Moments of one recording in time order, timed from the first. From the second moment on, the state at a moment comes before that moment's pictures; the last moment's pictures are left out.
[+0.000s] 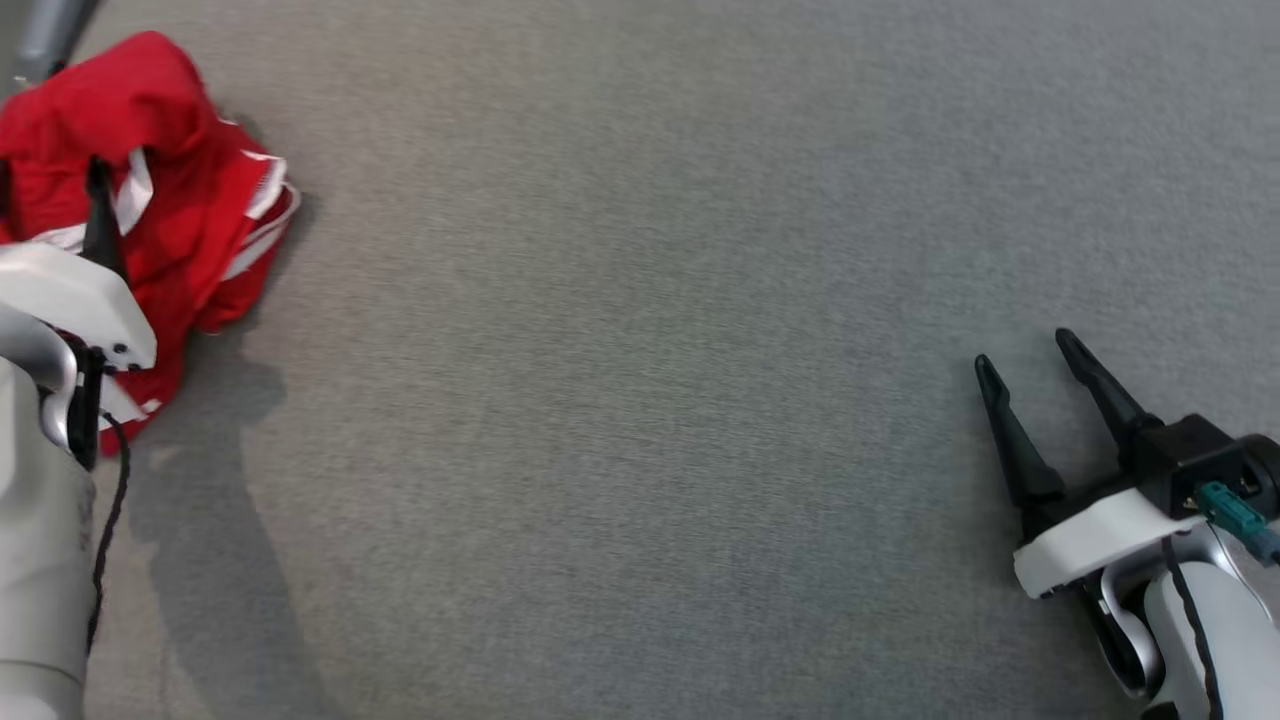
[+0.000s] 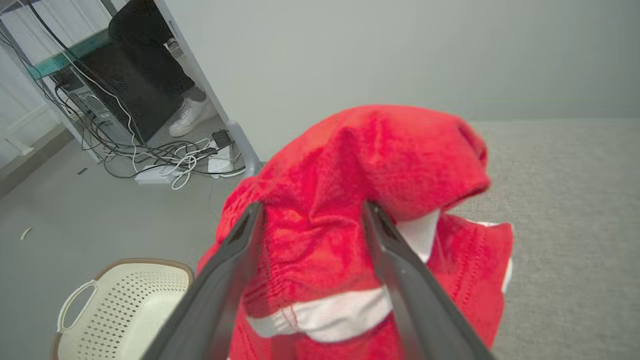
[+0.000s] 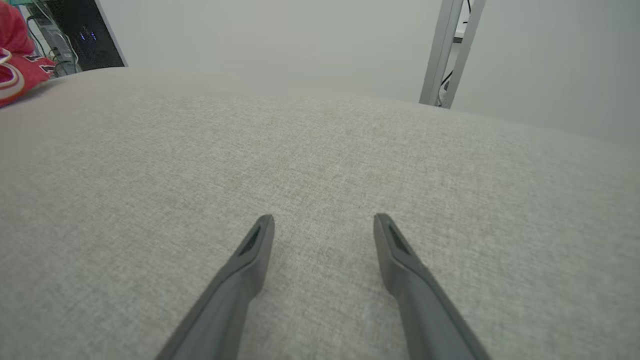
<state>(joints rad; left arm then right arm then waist) -0.82 0.30 0.09 0.93 -0.07 -0.07 -0.20 -0.29 -0.24 0.20 0.34 0.16 0.13 -0.26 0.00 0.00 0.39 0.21</state>
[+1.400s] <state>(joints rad) -0.61 0.05 -0.53 0.64 -0.42 0.05 -0.26 -0.21 -0.07 0.15 0.42 0.23 0.13 -0.26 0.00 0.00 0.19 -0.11</state>
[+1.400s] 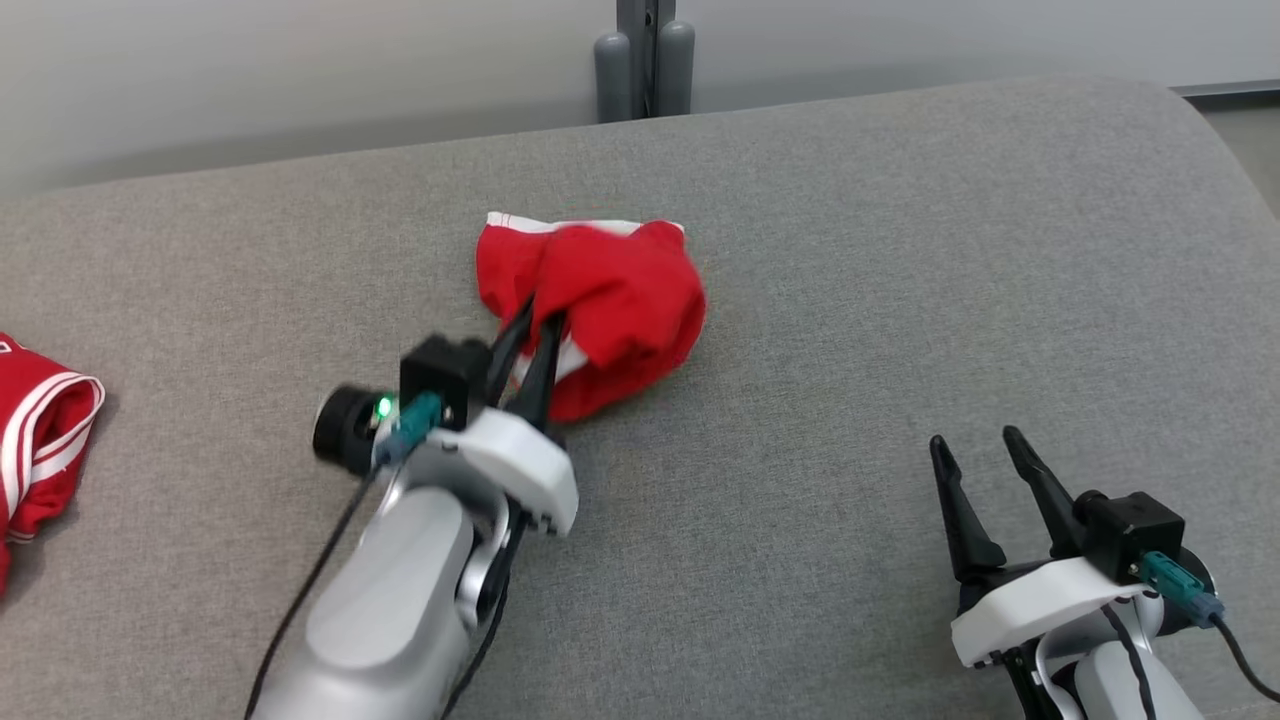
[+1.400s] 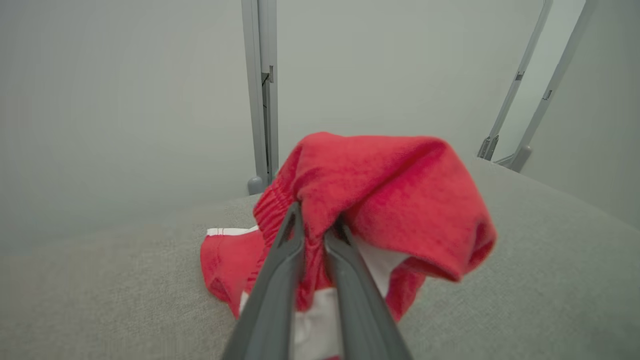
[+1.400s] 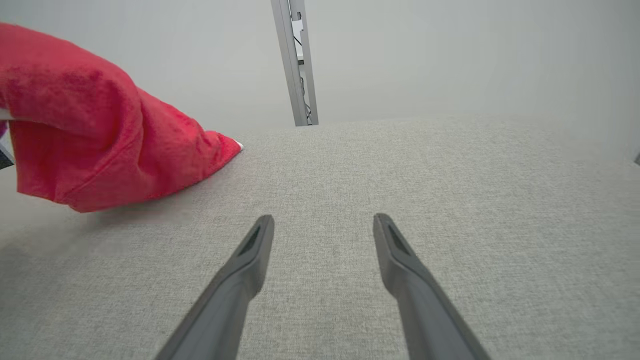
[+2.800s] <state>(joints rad) -0.01 0.05 -0.15 0.34 -0.20 0.08 -0.26 -0.29 -0.08 0.41 0.44 0.30 0.13 -0.26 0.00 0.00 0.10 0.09</state>
